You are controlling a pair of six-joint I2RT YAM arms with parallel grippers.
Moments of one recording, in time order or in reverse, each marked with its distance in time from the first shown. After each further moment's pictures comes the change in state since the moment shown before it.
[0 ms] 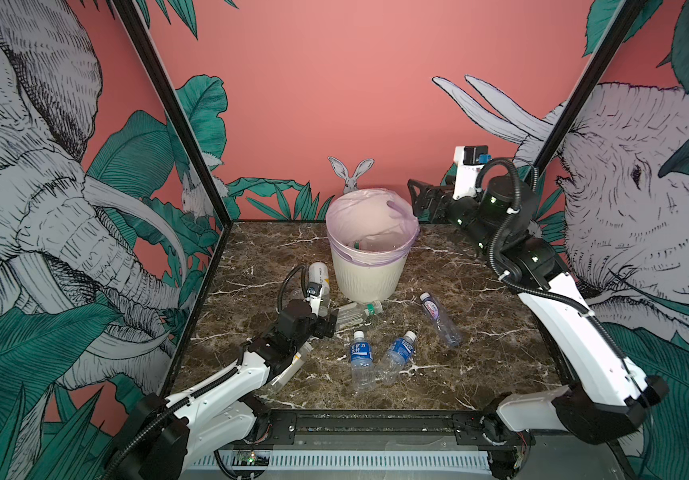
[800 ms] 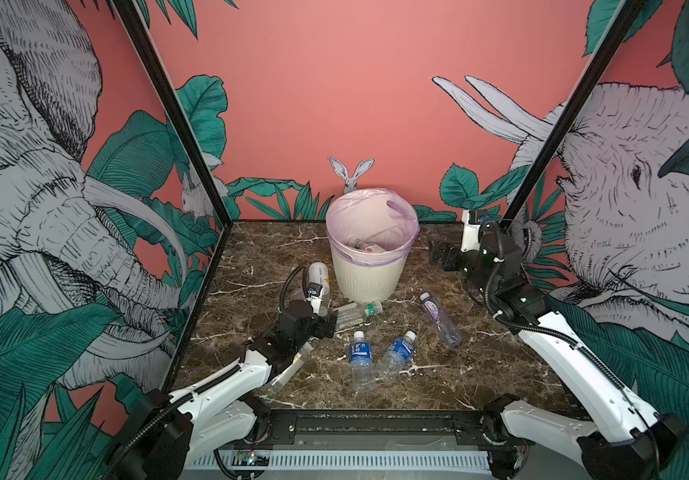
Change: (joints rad) left arm 0.000 0.025 0.001 -0.006 -0.011 0.001; right arm -0.129 -0.266 -0.656 0.150 0.022 0.054
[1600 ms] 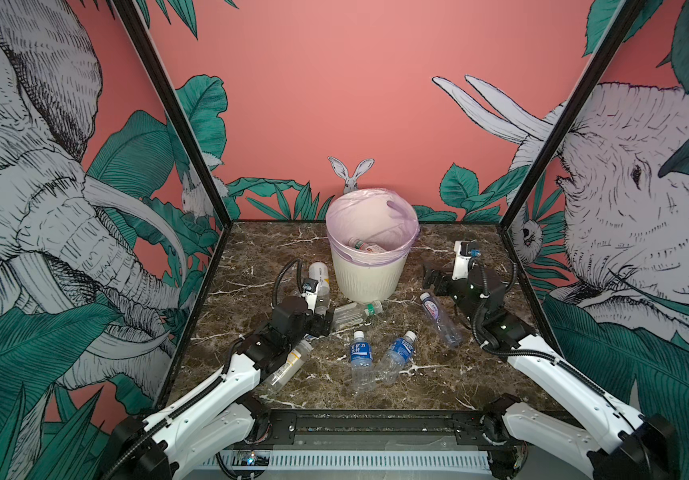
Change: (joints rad) left arm 0.000 -0.159 0.114 -0.266 0.003 -0.008; right arm 0.042 -0.092 -0.357 0.291 0.070 0.031
